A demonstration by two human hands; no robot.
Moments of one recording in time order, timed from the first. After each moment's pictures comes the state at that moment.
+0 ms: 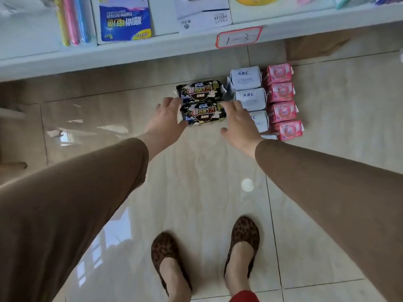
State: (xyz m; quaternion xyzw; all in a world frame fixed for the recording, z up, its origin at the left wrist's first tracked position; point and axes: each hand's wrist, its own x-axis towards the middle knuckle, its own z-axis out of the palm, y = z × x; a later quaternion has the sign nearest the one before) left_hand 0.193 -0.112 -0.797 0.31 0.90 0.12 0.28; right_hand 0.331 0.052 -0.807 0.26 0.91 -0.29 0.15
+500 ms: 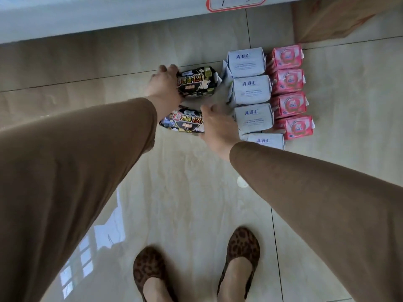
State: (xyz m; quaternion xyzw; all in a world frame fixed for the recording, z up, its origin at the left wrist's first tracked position) left_hand 0.142 -0.038 -0.894 0.28 0.92 0.04 0.27; right_hand 0.311 0.029 -0.892 0.23 0.94 -0.17 0.17
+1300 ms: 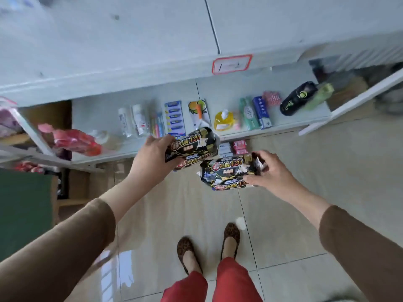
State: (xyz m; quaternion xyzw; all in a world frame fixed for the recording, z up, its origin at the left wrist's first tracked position) left_hand 0.191 -0.188 -0.287 0.37 0.89 0.21 0.17; right_hand 0.433 0.041 -0.288 0.34 0.76 -0.55 0.04
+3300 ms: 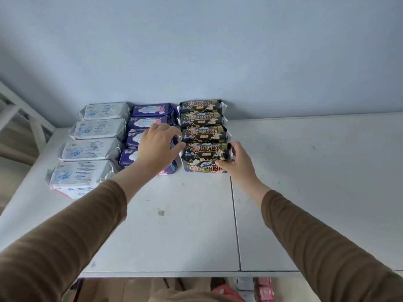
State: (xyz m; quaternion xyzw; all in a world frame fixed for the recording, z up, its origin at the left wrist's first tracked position) left_hand -0.171 0.028 -0.034 0.35 0.93 0.12 -0.06; right_hand -0.036 0.231 -0.118 0.23 0.83 -0.49 -0.13
